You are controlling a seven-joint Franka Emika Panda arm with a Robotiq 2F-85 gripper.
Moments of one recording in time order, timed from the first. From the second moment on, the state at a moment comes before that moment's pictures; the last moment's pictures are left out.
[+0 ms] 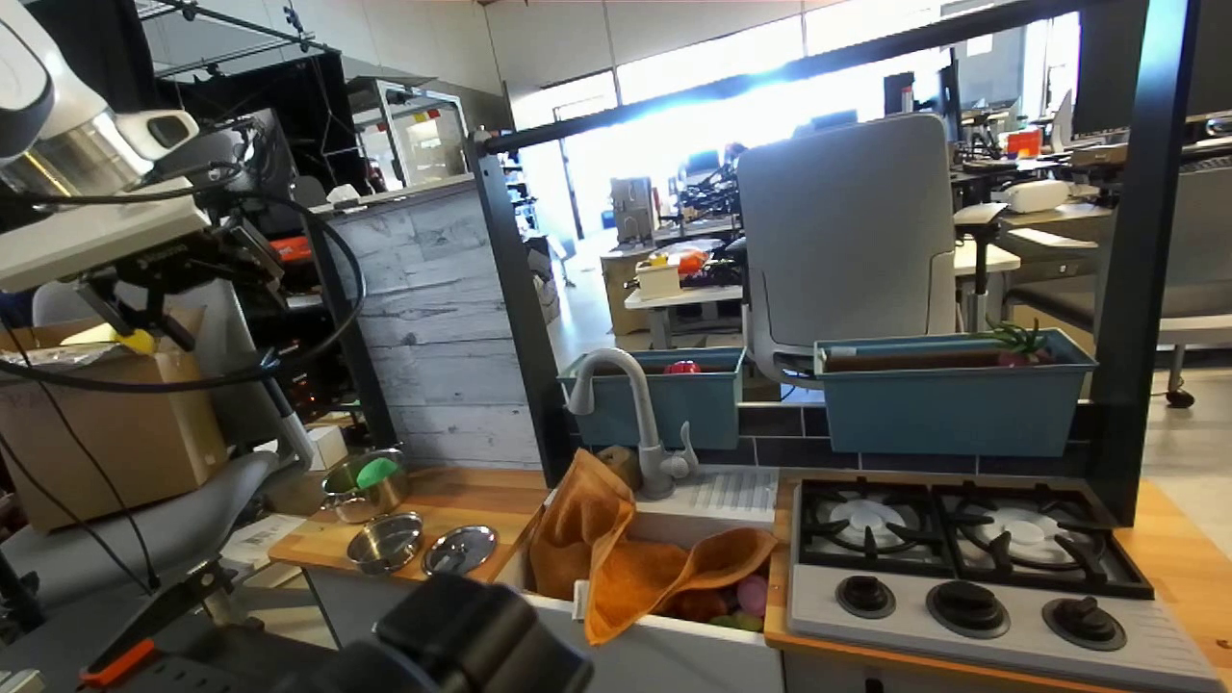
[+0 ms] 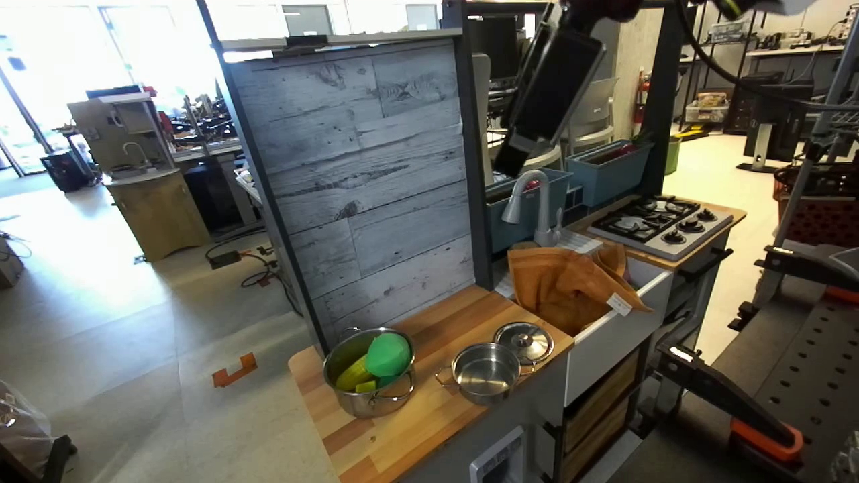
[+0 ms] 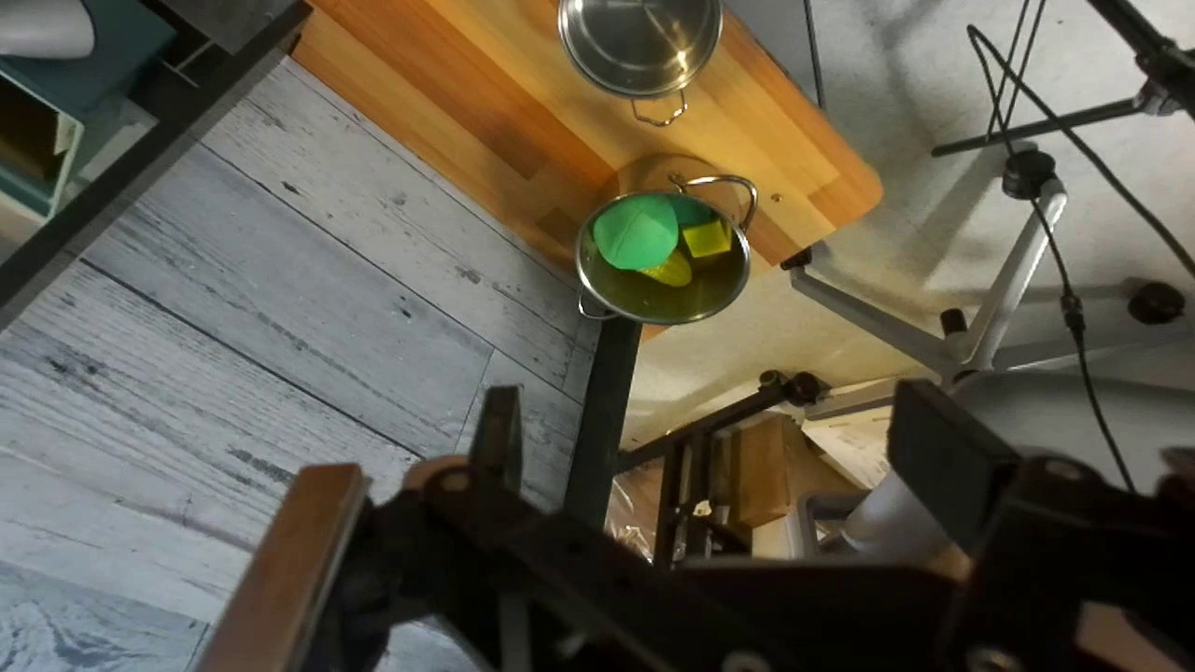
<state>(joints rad) 0.92 -0.08 -0.58 -2.67 -0.31 3.12 -0.19</state>
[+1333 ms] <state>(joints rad) 0.83 0.46 -0.72 -2.11 0.36 2.79 -0.39</state>
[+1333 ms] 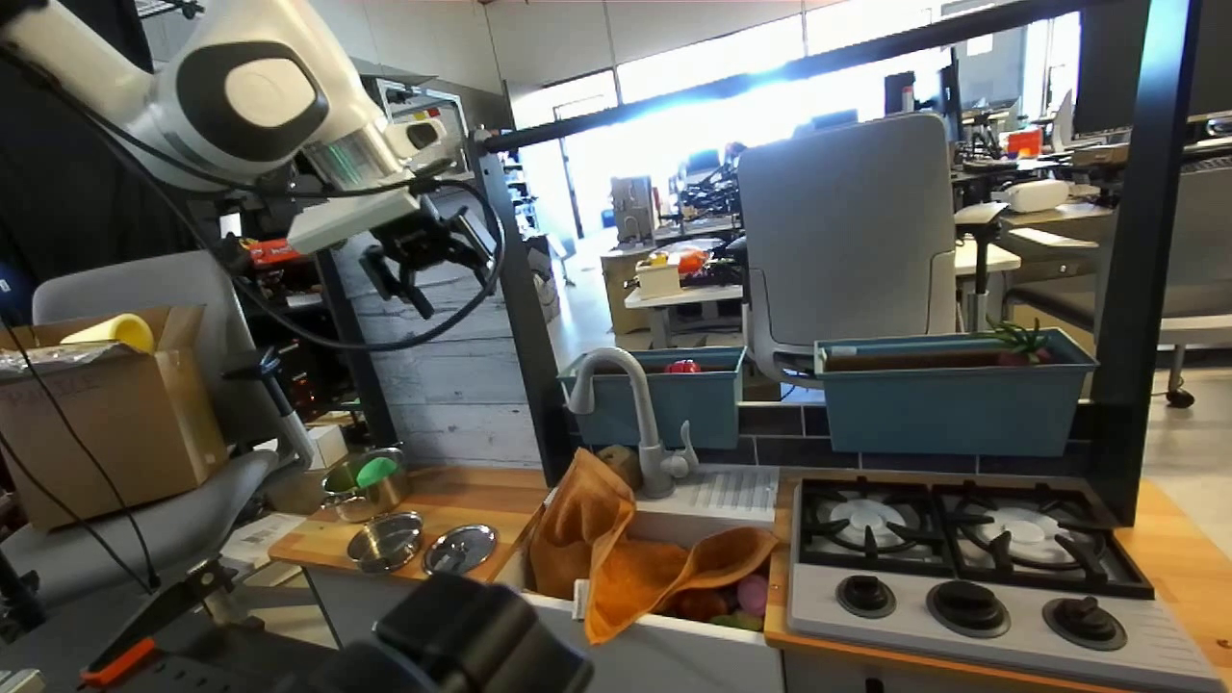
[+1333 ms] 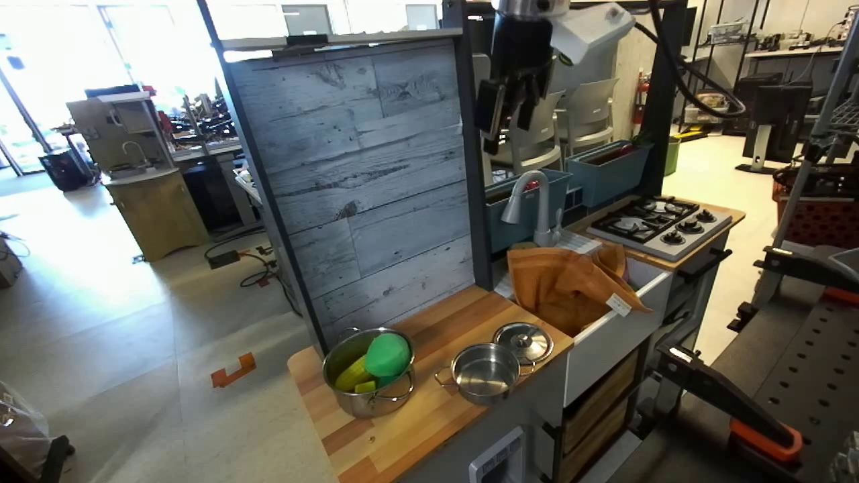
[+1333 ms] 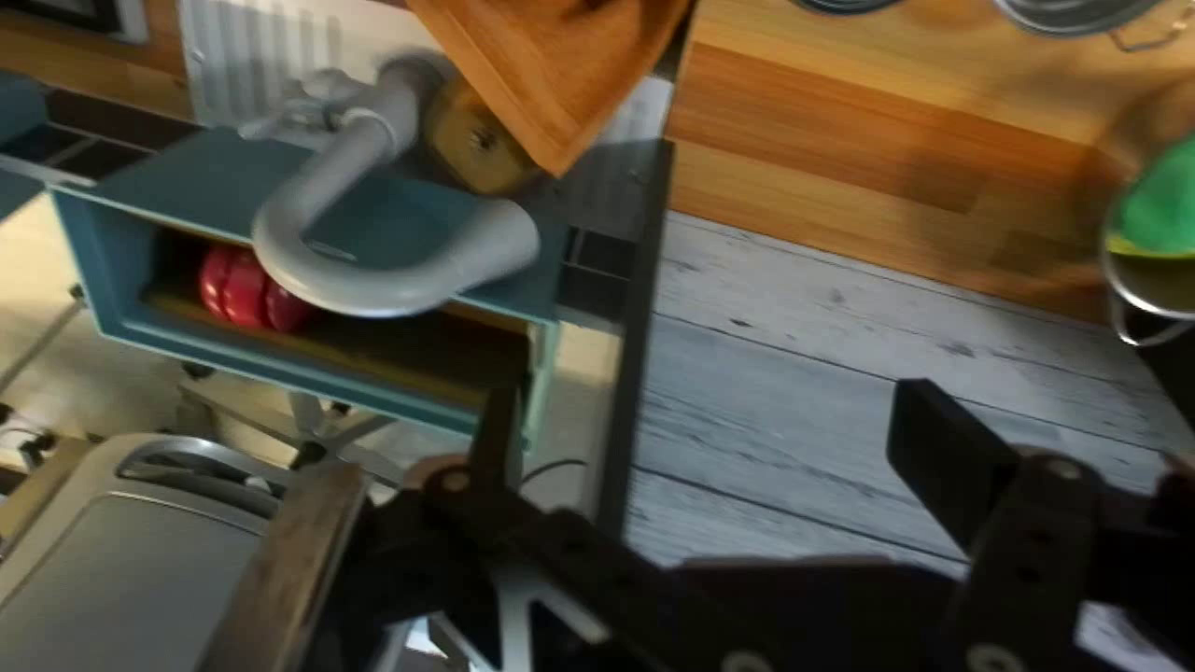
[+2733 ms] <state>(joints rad) -0.04 0.73 -0.19 -2.00 -0.07 2.89 -0.10</state>
